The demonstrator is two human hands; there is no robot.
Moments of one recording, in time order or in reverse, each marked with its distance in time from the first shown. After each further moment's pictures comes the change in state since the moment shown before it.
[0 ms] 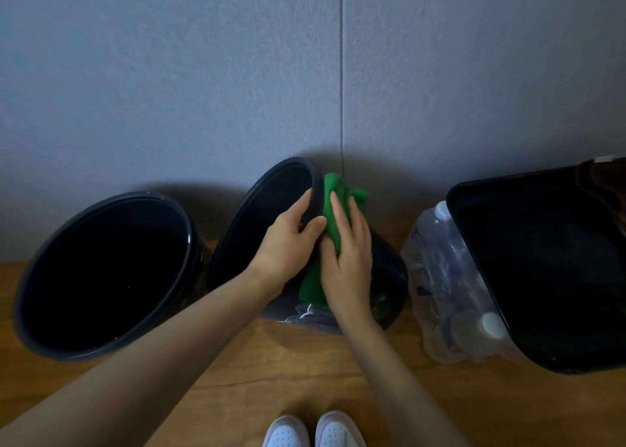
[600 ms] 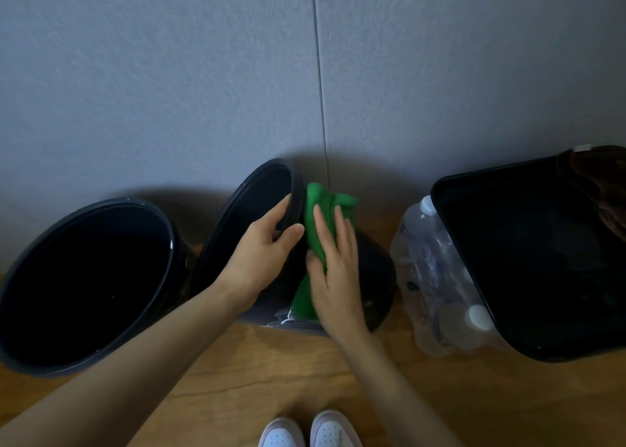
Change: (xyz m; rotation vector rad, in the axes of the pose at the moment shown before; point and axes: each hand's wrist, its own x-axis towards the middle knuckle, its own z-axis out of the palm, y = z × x) left_hand -0.015 0.006 -0.005 -0.042 -0.004 0.008; right_hand -0.016 0.015 -0.007 -0.033 -0.100 -0.040
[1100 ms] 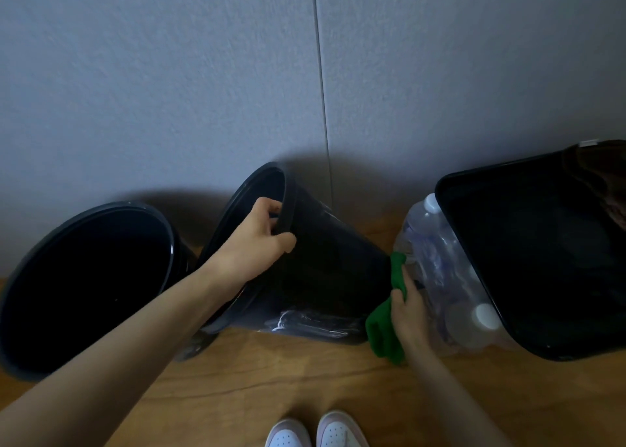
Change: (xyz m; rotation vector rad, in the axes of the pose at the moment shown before) left_hand 0.004 0.011 -0.020 0.029 -0.100 -0.182; right_hand -0.027 0.113 -0.041 0.040 0.114 0.654
